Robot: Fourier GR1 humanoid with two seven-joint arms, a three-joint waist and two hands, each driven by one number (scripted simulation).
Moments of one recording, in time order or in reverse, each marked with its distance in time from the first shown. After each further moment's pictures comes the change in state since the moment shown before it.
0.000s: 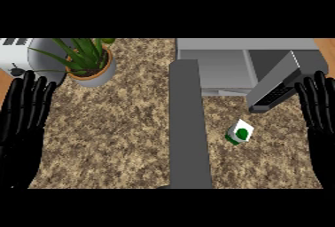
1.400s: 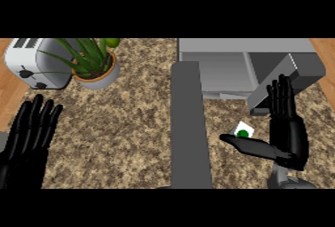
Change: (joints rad) left arm 0.171 -0.051 -0.004 -0.025 0.081 -0.069 0.008; right arm -0.058 0.102 0.030 0.355 0.030 -0.241 -0.105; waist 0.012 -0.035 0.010
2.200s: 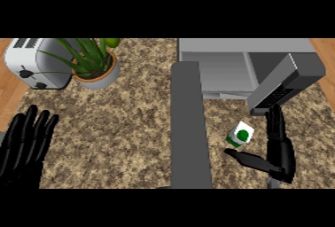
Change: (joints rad) left arm 0.080 -0.015 -0.025 -0.083 -0.001 -0.020 0.016; right arm 0.091 0.001 -0.093 0.353 -0.046 0.035 -0.324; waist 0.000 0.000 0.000
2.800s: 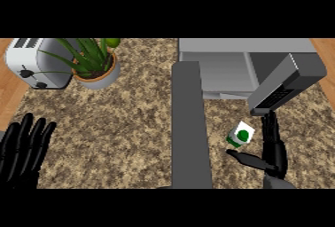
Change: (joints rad) left arm 0.059 -0.009 -0.017 -0.052 -0.010 -0.013 0.004; right arm -0.143 -0.034 -0.115 0.439 -0.079 0.094 -0.285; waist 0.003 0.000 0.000
